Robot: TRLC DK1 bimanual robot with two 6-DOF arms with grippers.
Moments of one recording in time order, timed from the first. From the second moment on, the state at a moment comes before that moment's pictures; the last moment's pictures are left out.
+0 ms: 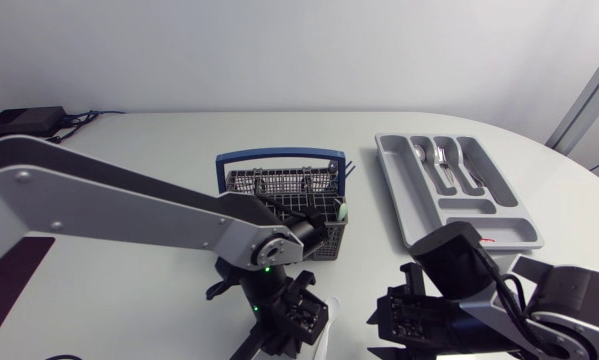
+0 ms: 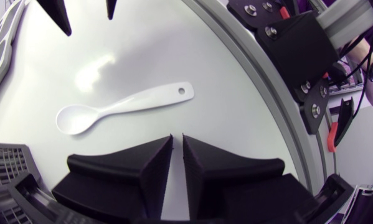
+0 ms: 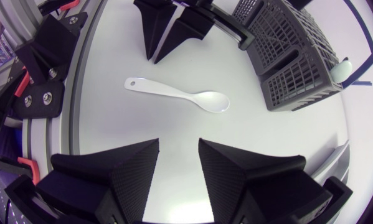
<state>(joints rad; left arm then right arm) -0.88 1.97 1.11 -0.75 0.42 1.29 0.71 1.12 0.41 -0.41 -0.20 -0.70</state>
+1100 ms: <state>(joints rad) -0.88 1.91 1.09 -0.70 0.53 1.24 0.59 1.04 0.43 -0.44 -0.21 -0.60</state>
